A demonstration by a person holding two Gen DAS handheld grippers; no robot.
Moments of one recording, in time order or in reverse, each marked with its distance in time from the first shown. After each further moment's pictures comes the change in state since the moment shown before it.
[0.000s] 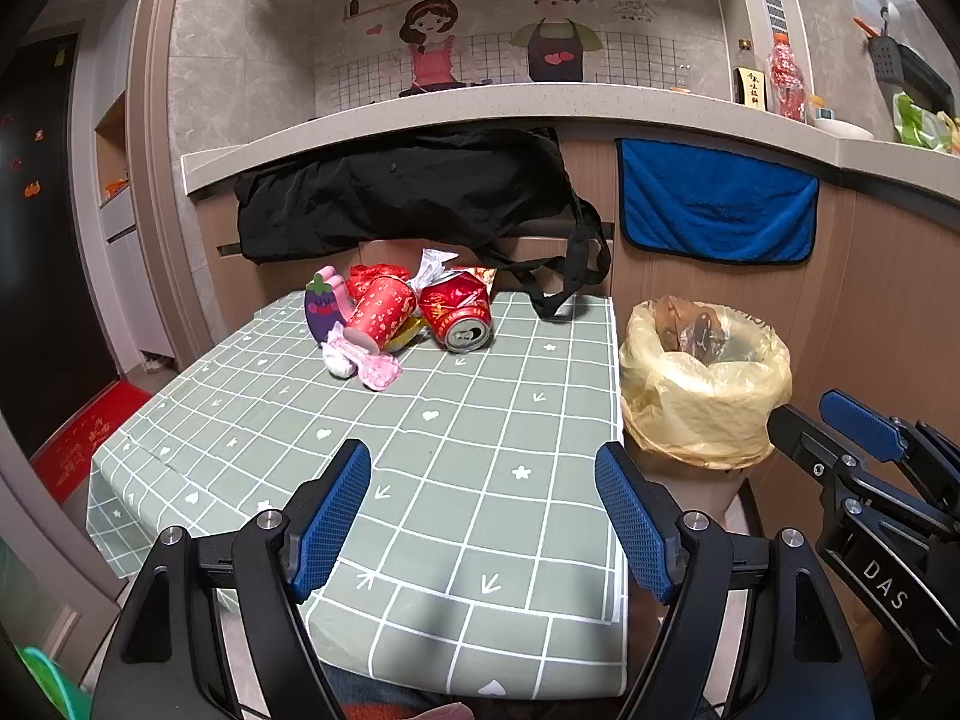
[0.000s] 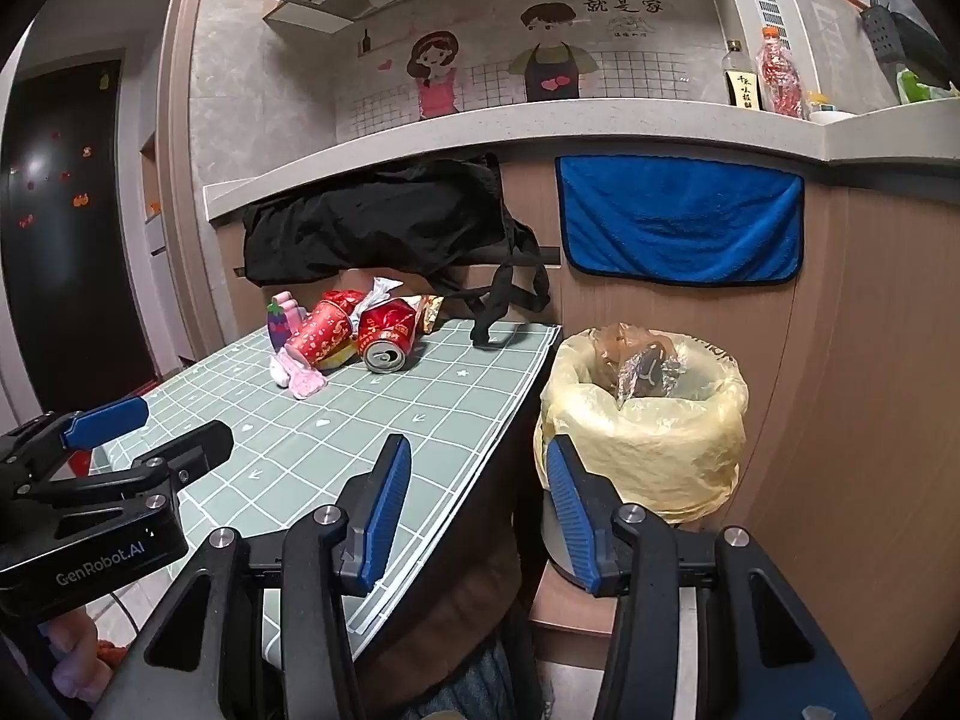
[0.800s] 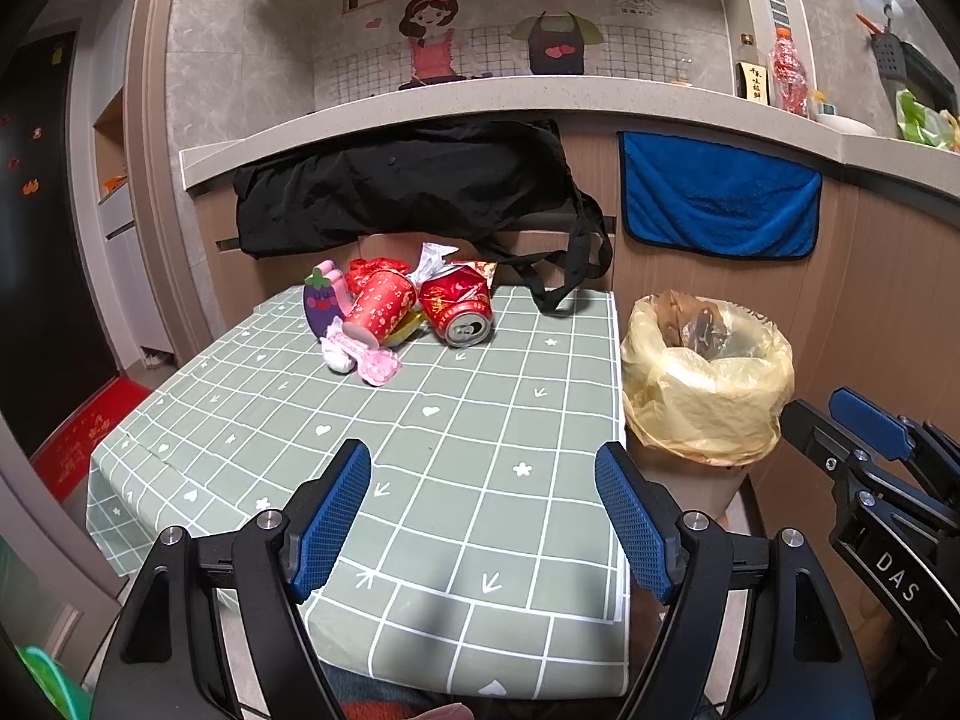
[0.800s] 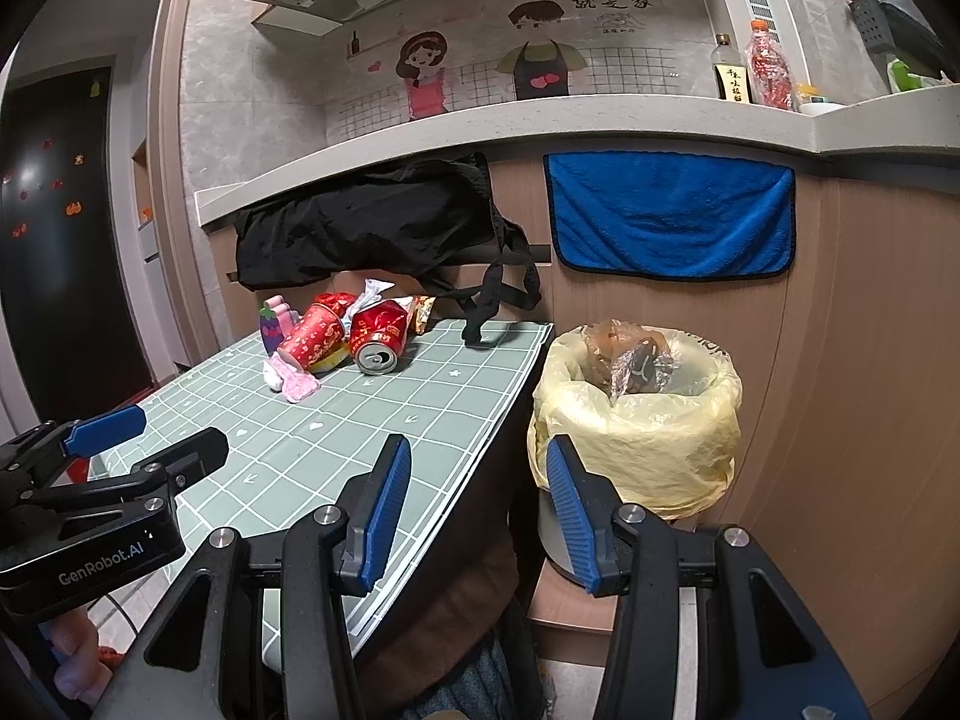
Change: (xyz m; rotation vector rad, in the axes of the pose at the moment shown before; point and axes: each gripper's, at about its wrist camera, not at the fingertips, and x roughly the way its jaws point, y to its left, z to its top) left arm 0.004 0.000 -0.001 0.001 0.011 0.001; right arm 0.000 -0.005 0.000 0.017 0.002 -0.011
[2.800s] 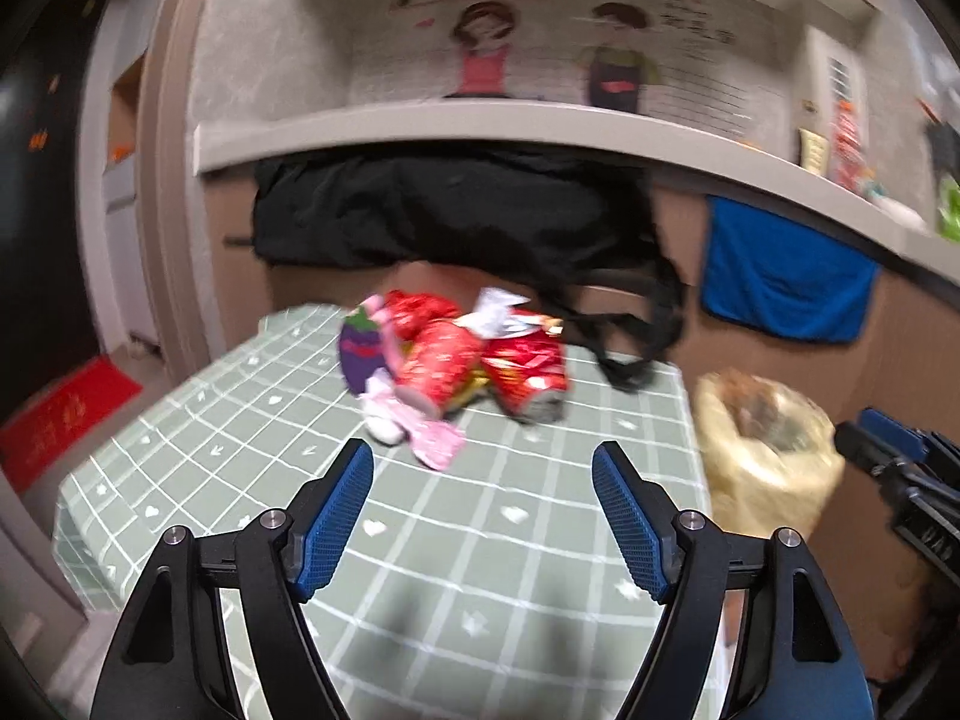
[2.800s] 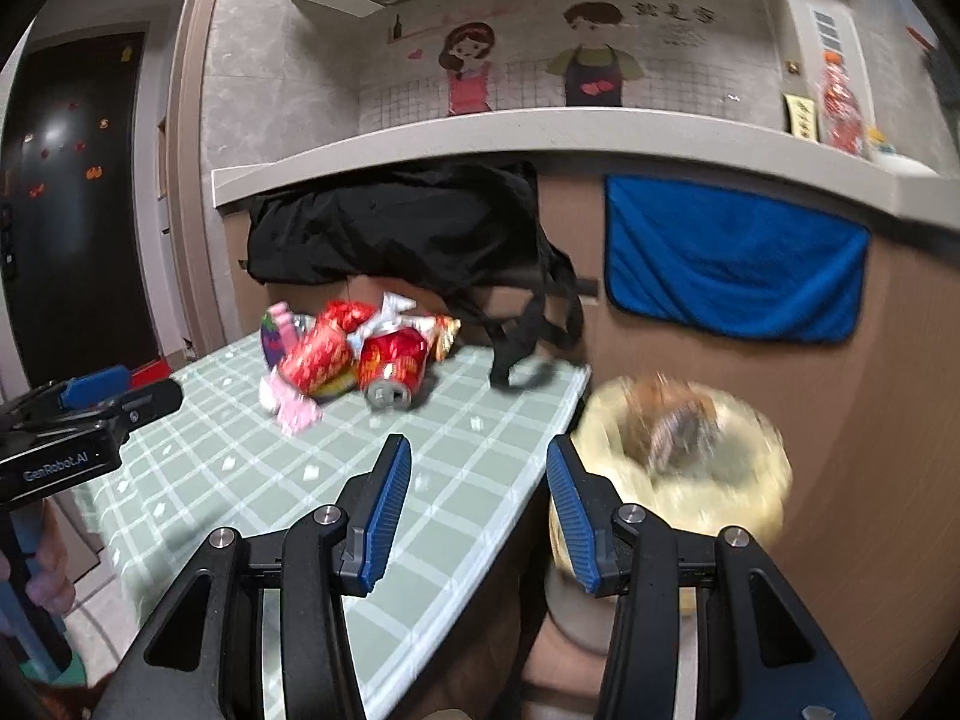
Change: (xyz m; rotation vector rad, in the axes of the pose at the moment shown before) left arm 0.079 0.103 0.053 -0.152 -0.035 -0.034; right arm 0.076 0.021 0.061 -0.110 -0.002 0.047
